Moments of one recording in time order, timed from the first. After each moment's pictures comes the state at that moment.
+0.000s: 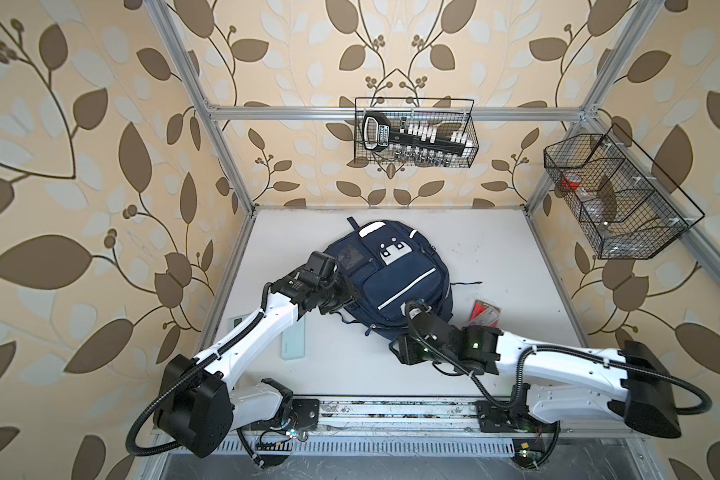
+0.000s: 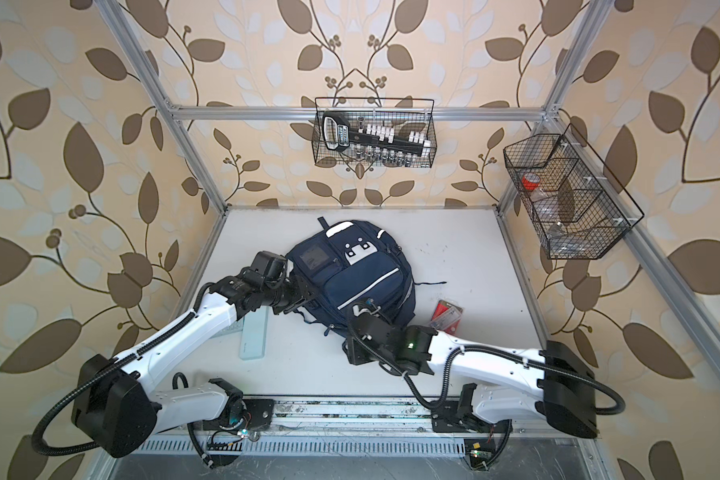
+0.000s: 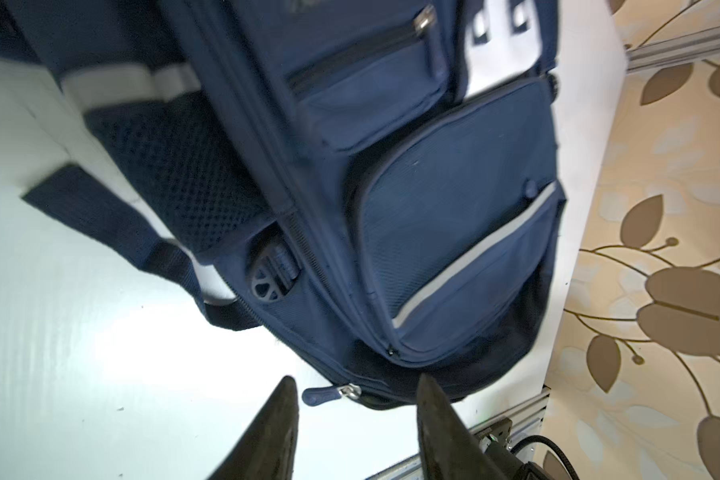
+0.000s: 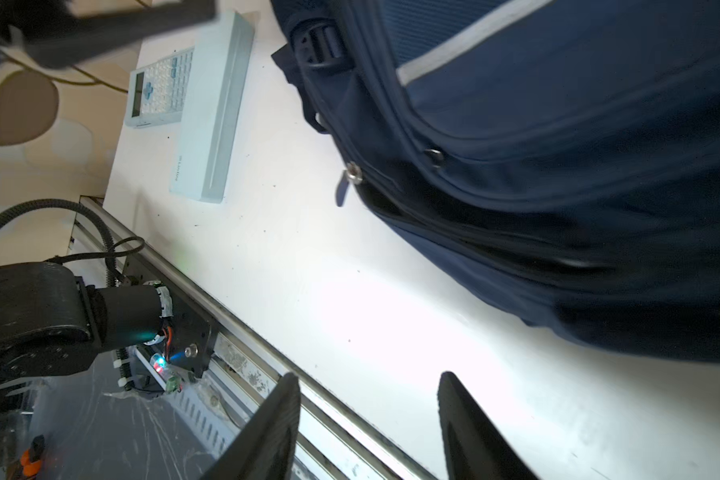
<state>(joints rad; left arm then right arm) -0.43 1.24 0.86 -0.58 0.31 -0.90 1.16 1.30 0.84 -0.43 0.15 0.90</state>
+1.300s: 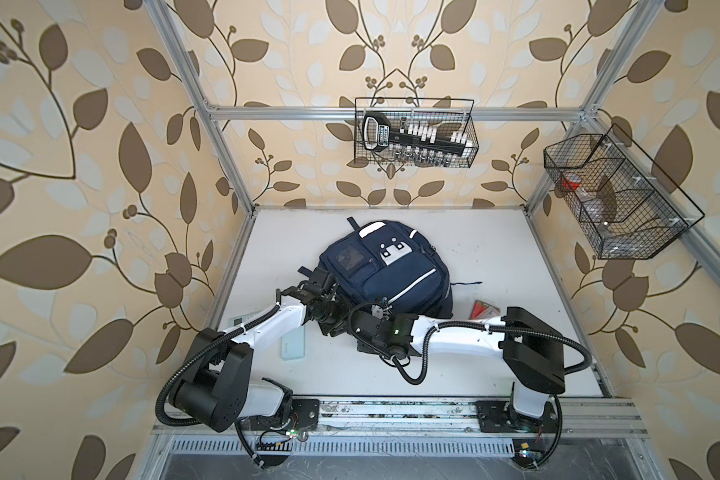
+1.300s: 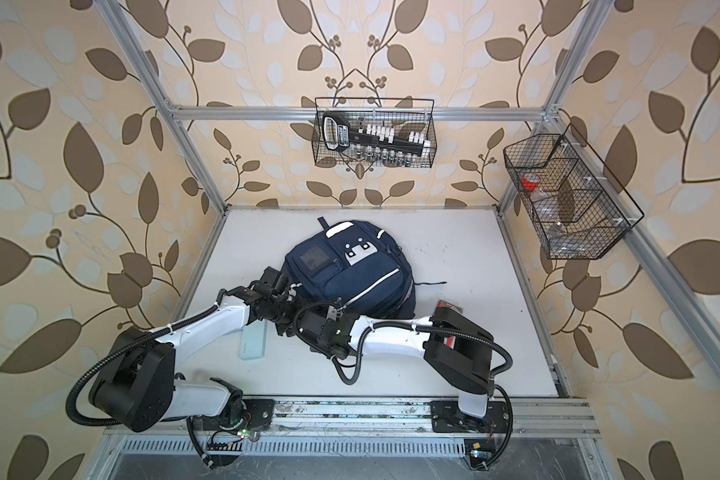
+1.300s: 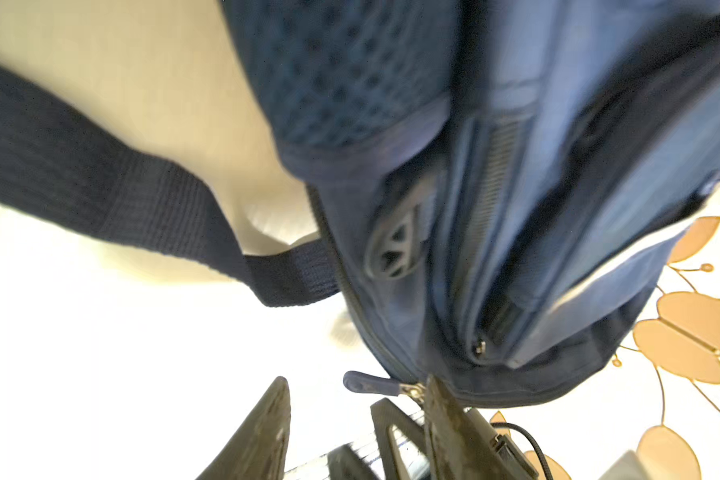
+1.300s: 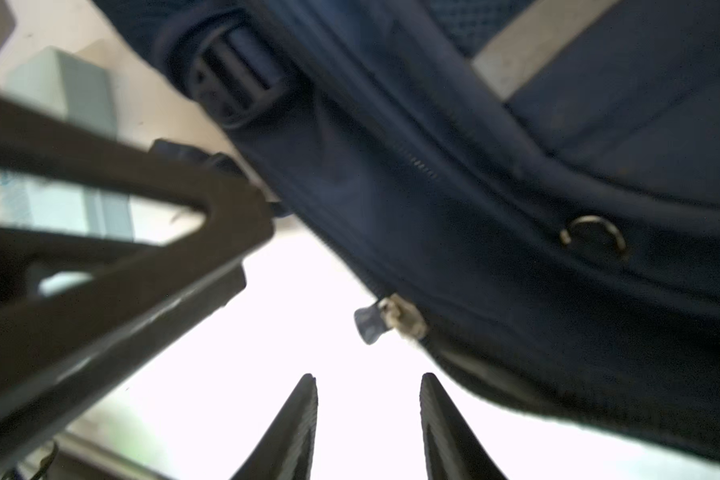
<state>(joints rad) -0.37 1.35 0.71 -0.52 0.49 -1.01 1.17 1.84 1.21 -0.51 0.27 1.25</state>
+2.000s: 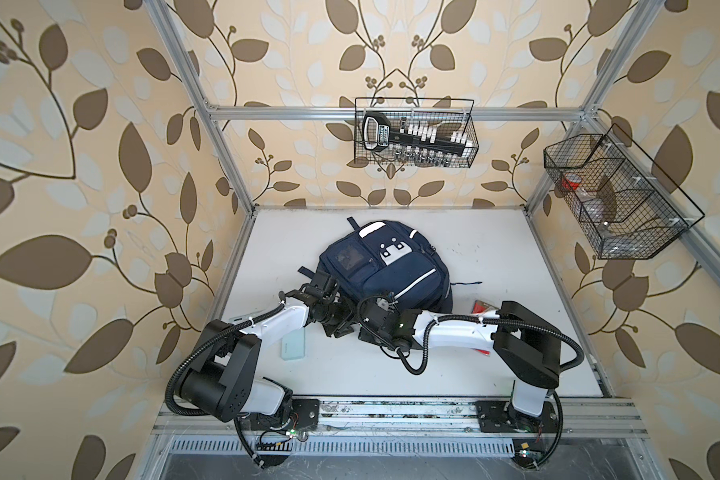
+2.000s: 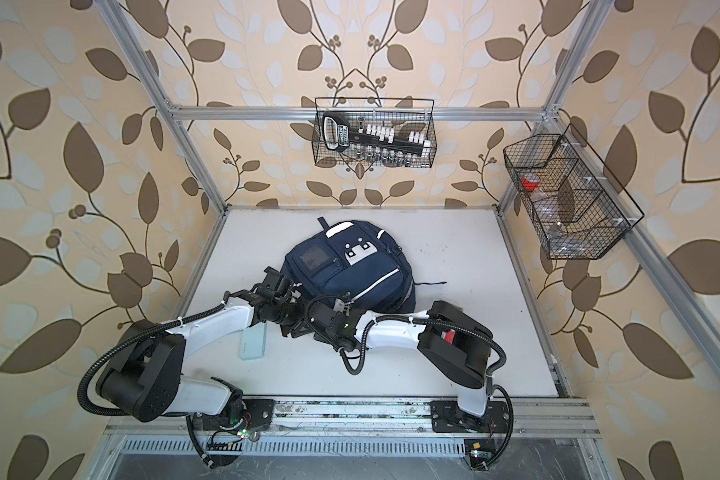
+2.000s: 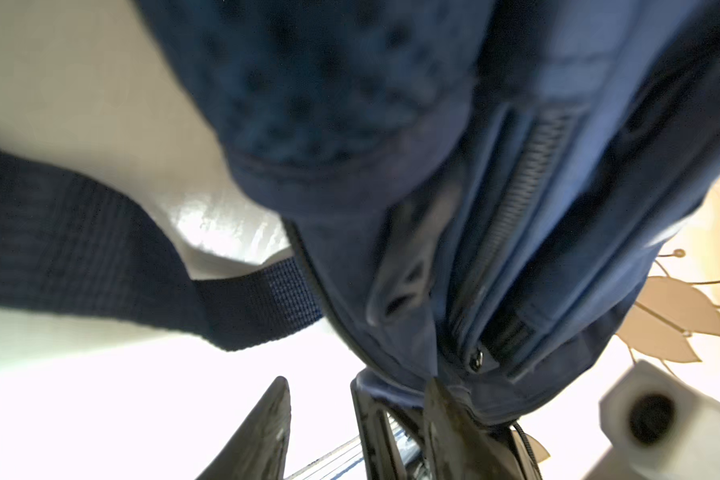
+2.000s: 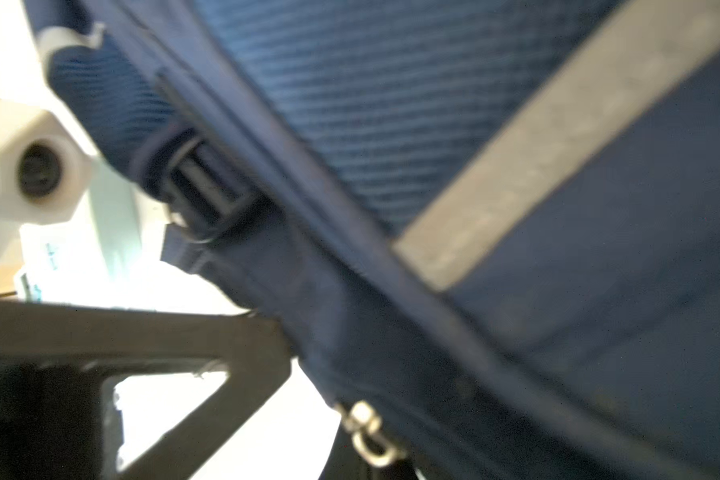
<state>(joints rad) -0.37 1.40 0.66 -0.37 0.57 -1.05 1.10 1.85 1.12 -0.30 0.23 1.29</state>
